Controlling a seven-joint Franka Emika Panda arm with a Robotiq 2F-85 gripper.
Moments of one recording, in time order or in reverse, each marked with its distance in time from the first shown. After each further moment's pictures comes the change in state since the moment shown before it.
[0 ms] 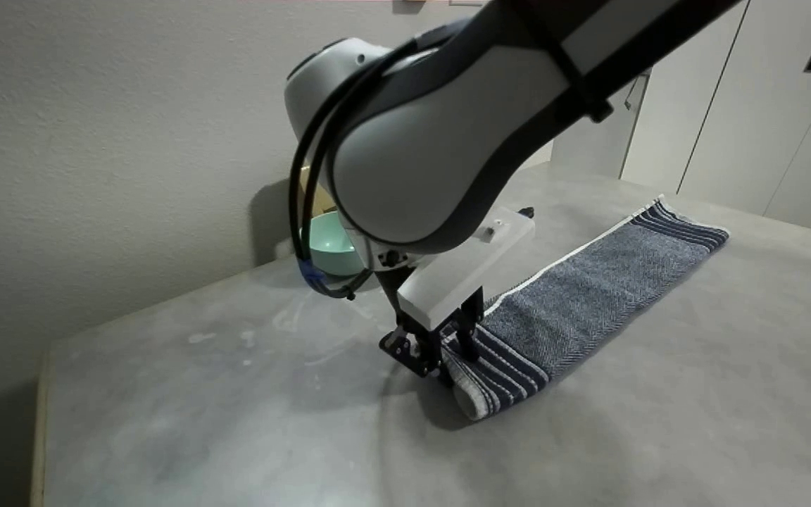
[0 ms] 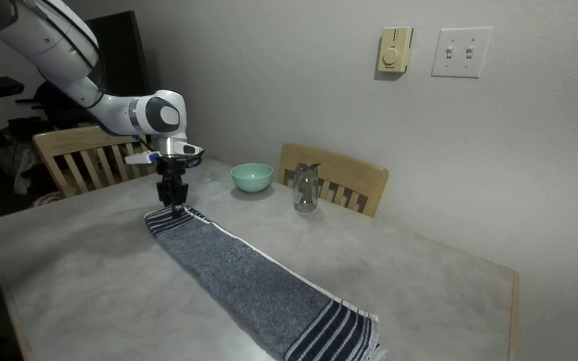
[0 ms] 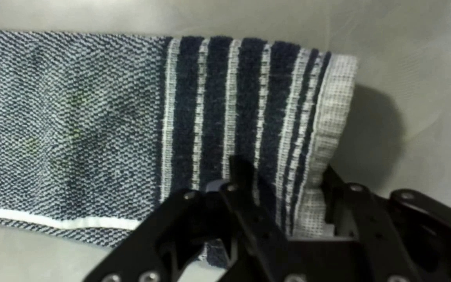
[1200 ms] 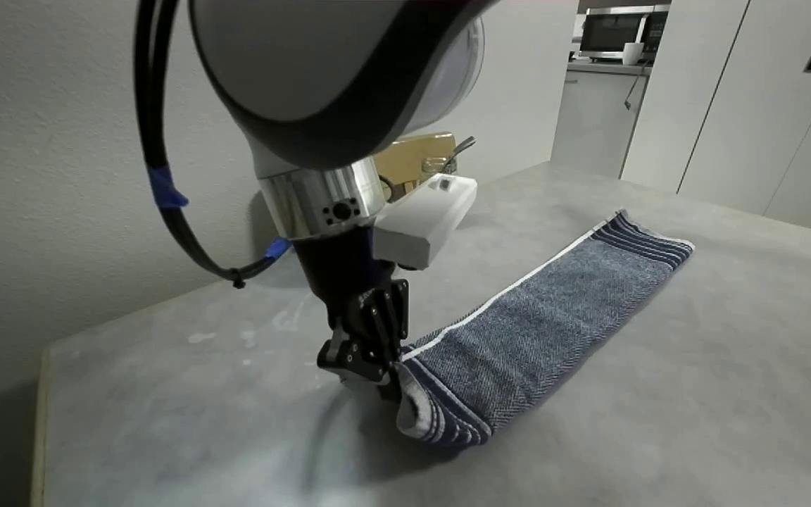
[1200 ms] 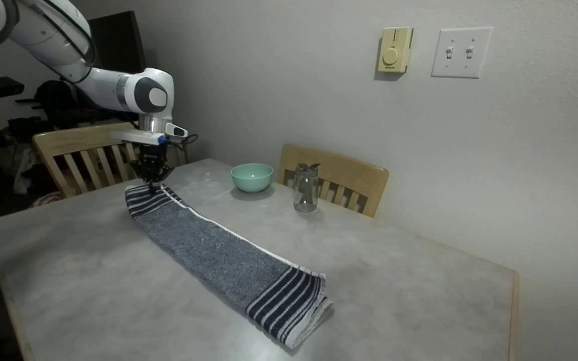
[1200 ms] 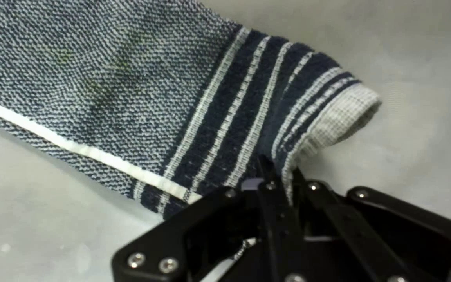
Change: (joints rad) arm -0.049 0.001 0.179 0.127 0.056 -0.076 -0.477
